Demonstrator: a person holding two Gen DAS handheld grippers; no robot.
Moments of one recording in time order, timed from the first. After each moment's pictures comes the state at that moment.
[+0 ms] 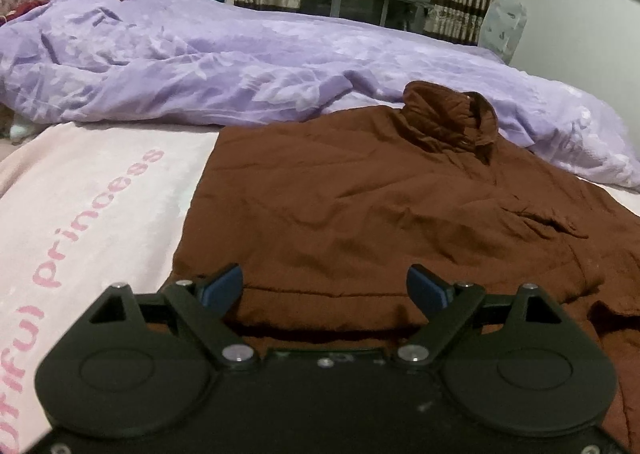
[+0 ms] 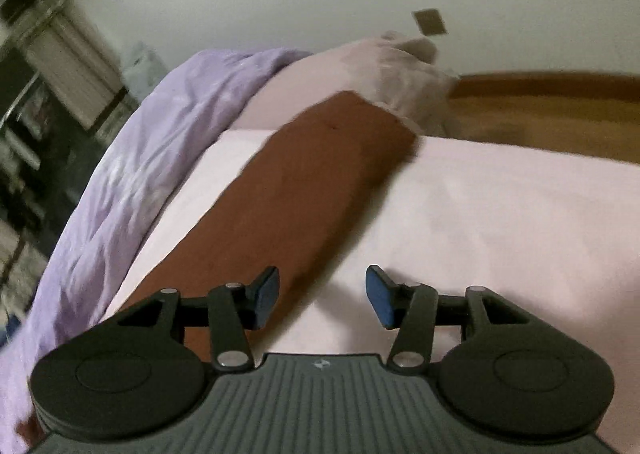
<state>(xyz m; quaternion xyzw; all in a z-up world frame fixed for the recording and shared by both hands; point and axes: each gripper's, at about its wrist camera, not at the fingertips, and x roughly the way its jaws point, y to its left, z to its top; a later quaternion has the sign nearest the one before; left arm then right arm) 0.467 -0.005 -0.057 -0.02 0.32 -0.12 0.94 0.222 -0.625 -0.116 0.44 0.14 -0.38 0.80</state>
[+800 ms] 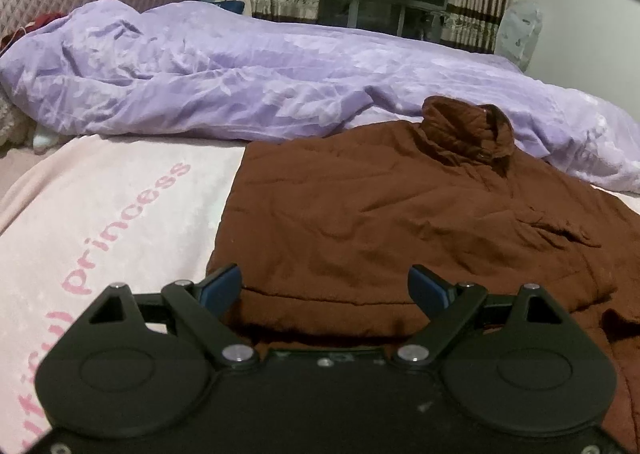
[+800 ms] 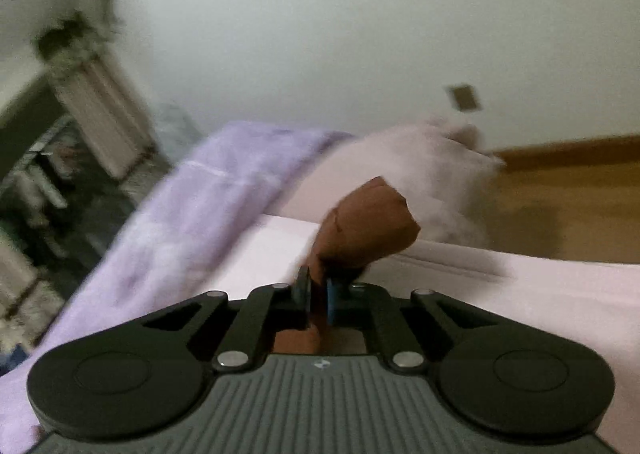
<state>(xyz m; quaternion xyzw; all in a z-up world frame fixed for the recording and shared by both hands) 0.461 0.002 -0.047 -0.02 0.31 -0.09 0.95 0.255 -0.623 -0.063 0.37 0.04 -0.37 0.85</state>
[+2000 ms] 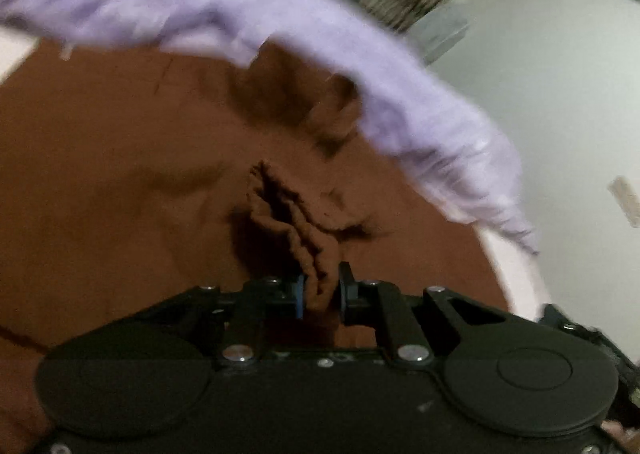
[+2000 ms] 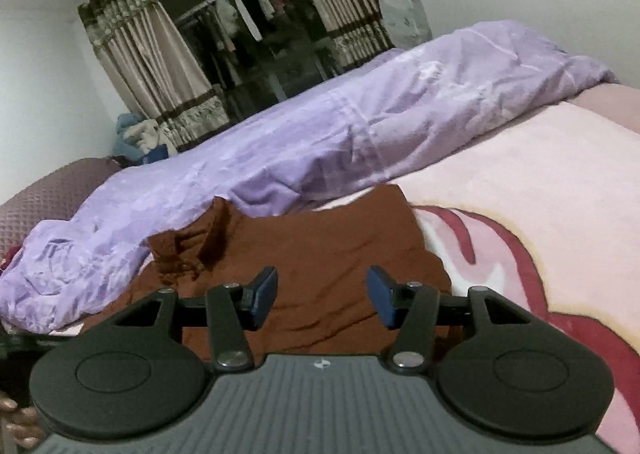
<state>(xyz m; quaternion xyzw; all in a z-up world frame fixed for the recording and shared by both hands) 0.506 -0.096 -0.042 -0.21 0.37 -0.29 0.86 0.371 -0.400 -0.041 0.24 0.18 -0.09 0.95</state>
